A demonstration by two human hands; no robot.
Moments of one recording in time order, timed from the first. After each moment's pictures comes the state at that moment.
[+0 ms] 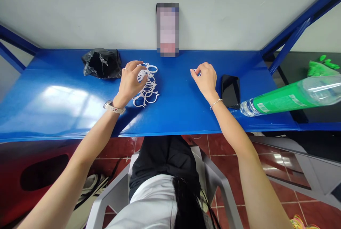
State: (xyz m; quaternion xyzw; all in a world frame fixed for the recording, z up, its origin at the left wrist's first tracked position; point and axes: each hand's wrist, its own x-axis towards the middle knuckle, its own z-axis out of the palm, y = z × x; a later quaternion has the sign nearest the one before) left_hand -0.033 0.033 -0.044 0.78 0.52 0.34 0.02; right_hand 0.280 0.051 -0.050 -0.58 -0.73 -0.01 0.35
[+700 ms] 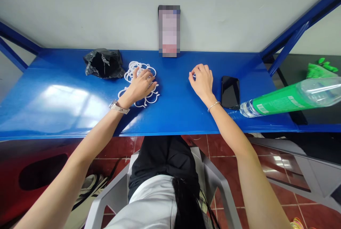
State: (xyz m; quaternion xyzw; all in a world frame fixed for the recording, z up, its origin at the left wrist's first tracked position) left_hand -0.019 0.028 -0.056 0.85 0.46 0.25 0.02; right_hand 0.265 0.043 -0.051 -0.56 -0.76 -0.05 0.32
